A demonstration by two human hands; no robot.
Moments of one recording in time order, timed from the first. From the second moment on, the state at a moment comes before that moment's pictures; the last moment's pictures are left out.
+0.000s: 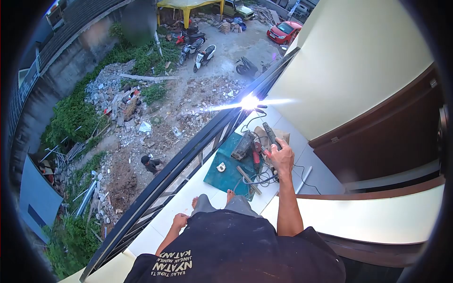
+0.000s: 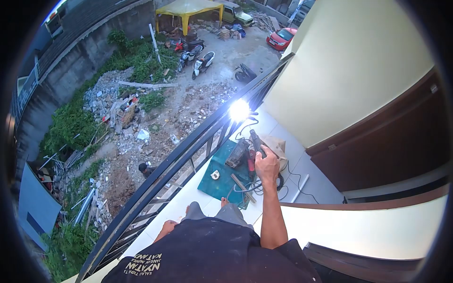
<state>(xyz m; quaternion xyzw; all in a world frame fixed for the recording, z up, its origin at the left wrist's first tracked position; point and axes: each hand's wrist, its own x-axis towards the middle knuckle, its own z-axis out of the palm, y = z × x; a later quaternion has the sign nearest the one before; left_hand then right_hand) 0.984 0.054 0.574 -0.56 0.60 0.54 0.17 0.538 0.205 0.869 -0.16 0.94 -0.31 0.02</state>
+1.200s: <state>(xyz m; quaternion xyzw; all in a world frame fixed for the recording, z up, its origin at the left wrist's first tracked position) 0.417 -0.089 0.827 -0.28 0.93 0.21 -0.13 0.544 0.351 0.774 0.10 0.67 -0.71 0.17</state>
